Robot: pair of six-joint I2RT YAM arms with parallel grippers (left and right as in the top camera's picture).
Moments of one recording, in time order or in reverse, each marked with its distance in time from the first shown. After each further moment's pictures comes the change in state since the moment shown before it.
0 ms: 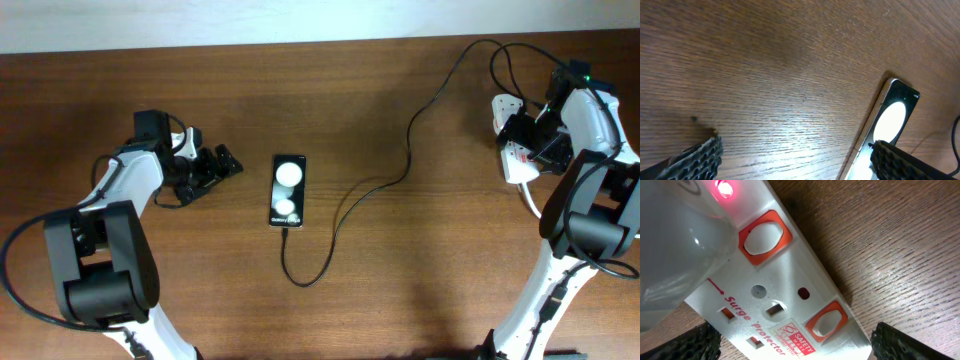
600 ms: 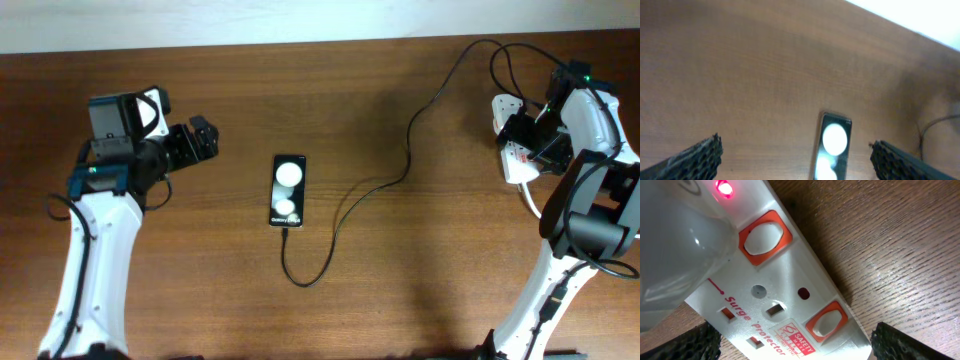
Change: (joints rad) left arm -0.041 -0.501 -0.018 0.006 -0.216 0.022; right arm 0.000 0.000 0.000 0.001 0.000 0.000
